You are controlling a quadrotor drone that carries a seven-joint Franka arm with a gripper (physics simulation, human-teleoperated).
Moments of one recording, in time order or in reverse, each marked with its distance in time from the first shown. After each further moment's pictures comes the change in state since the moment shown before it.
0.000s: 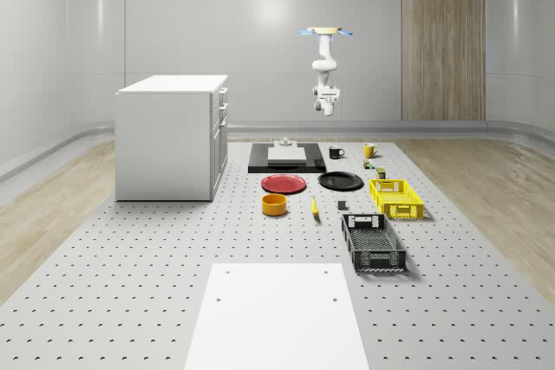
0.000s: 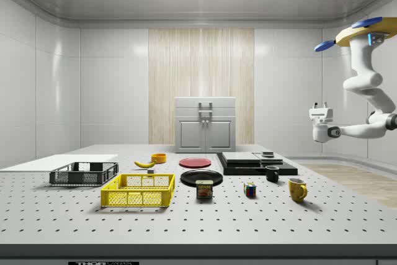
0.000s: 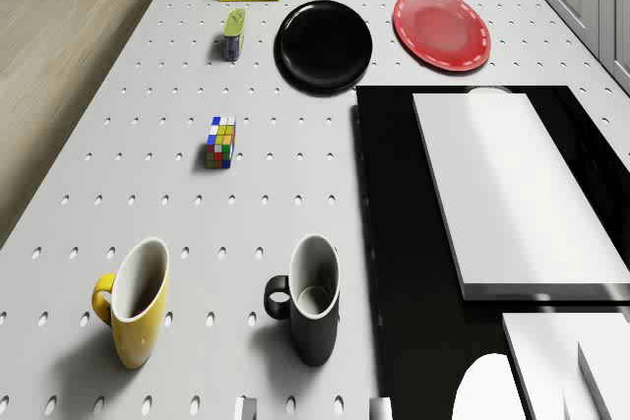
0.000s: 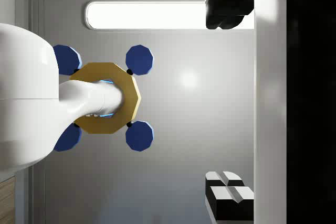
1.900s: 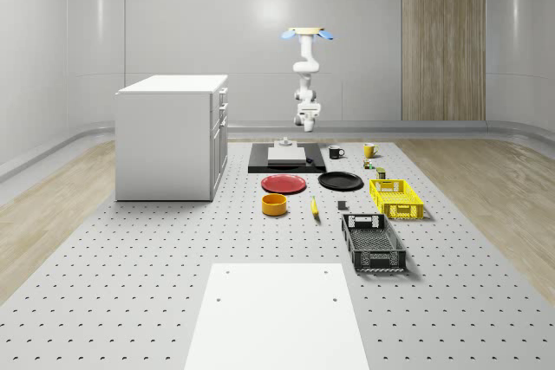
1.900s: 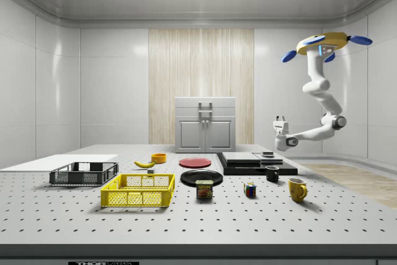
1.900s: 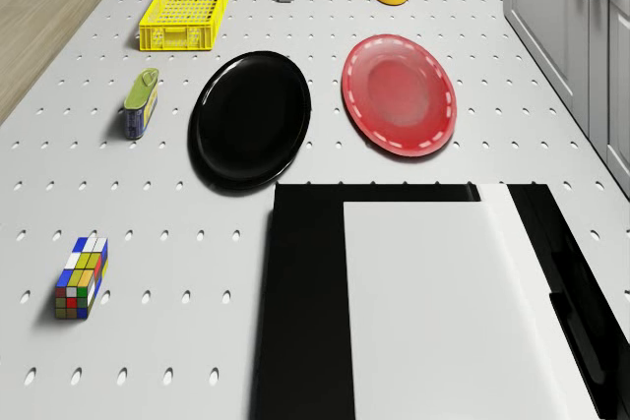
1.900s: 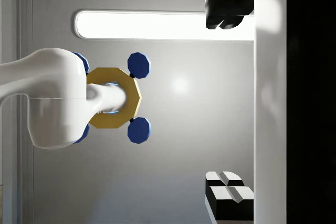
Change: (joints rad) arm -0.008 0.080 0.006 0.292 0.002 -0.183 -0.004
